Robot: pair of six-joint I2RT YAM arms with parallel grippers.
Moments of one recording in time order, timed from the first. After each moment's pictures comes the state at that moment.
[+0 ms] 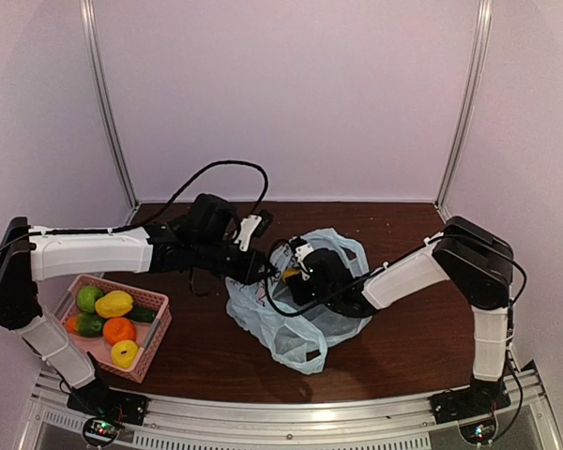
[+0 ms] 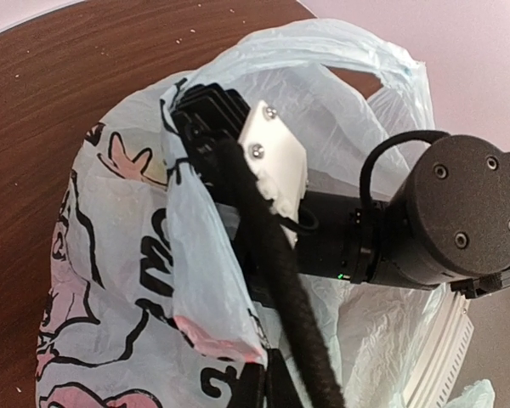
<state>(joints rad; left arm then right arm) -0.86 1.58 1.10 -0.20 0.25 -0.35 0.91 2.03 1.05 0.43 0.33 0.26</state>
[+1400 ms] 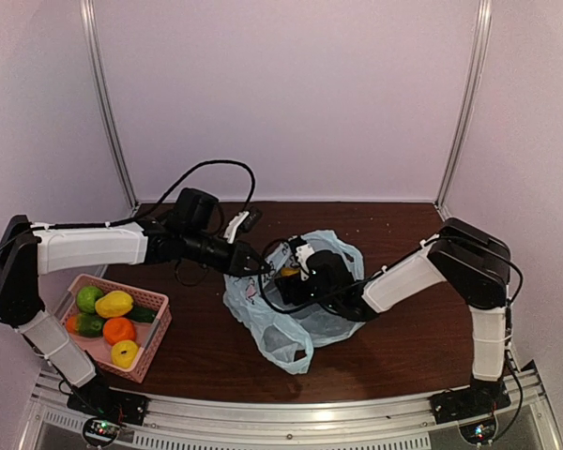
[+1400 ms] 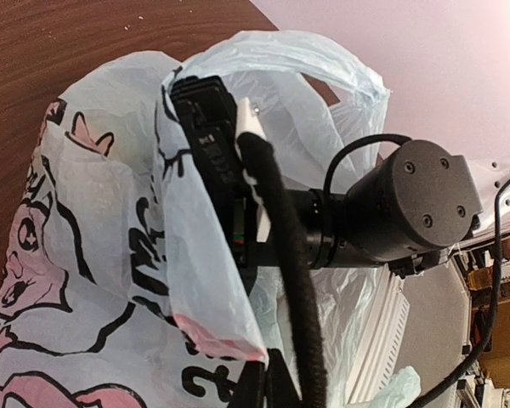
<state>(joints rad) -0.71 1.59 1.07 -0.14 0.61 -0.36 0.91 2.03 1.00 0.57 0.25 0.32</state>
